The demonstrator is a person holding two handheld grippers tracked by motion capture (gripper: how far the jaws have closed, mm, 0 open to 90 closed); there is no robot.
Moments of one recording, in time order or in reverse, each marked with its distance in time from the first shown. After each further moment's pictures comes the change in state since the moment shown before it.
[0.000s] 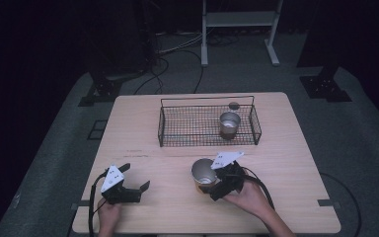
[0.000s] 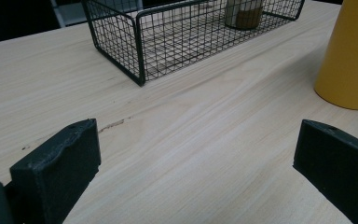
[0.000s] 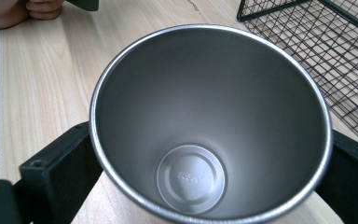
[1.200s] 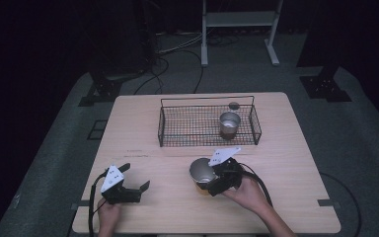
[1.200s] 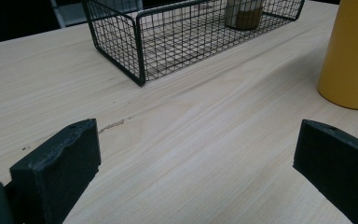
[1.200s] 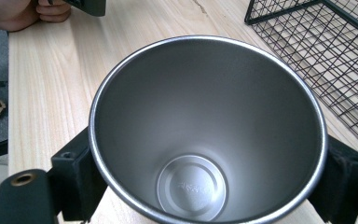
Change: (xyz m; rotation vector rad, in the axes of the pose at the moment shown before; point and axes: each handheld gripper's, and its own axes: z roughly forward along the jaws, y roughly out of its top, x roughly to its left) left arm 0.000 0.000 0.000 -0.003 0.000 0.000; right arm -0.005 0.010 0.001 0.018 0.038 -0.004
